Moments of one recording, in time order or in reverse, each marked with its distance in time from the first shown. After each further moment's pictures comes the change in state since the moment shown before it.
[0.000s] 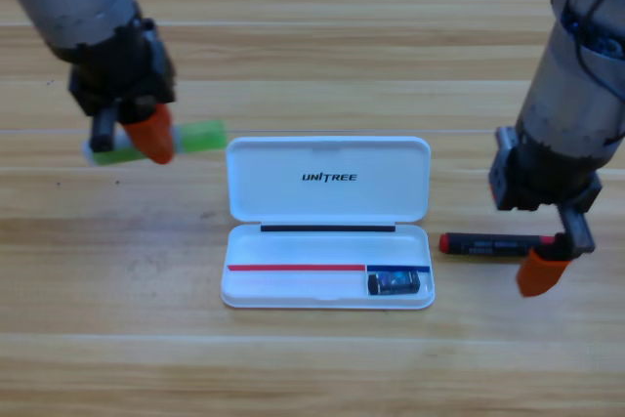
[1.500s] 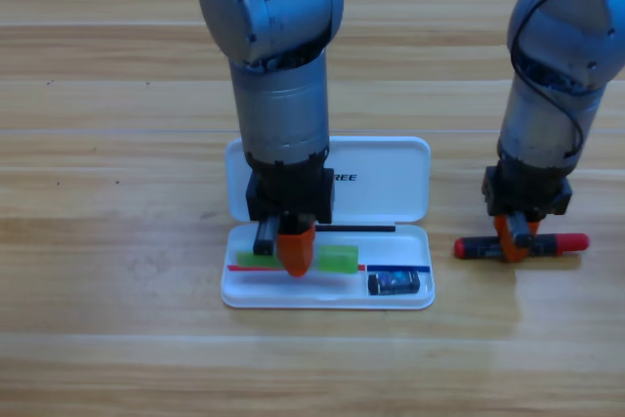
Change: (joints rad) arm 0 -0.190 0.383 -0.261 0.091 -0.106 0.011; arm 1 -0.131 0.209 -0.038 -0.081 -0.004 -0.125
